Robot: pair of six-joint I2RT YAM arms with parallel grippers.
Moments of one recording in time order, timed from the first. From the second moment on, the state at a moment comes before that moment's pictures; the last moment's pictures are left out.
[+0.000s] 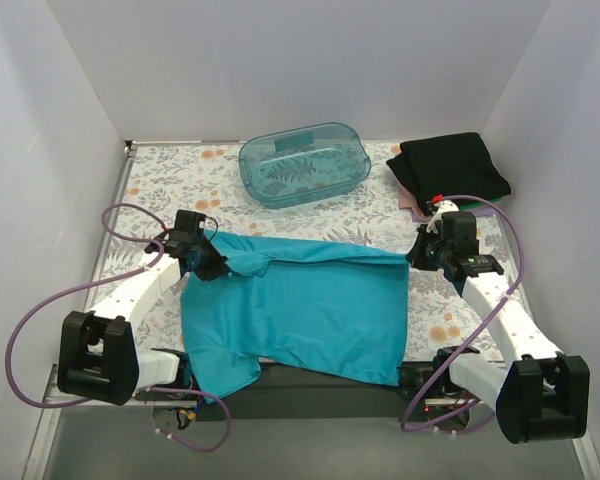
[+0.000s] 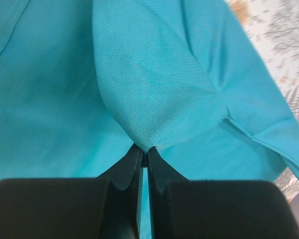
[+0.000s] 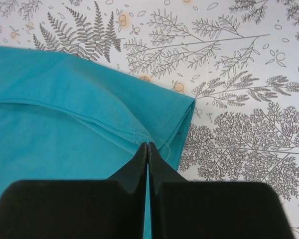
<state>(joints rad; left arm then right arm) -0.20 1.27 0.77 -0.53 0.06 -0.89 0.13 1.05 0.66 -0.37 -0.18 0.23</state>
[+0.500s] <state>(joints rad) -0.20 1.26 0.85 -0.72 0.06 -0.91 0.13 1.03 0.69 -0.49 -0.14 0.22</state>
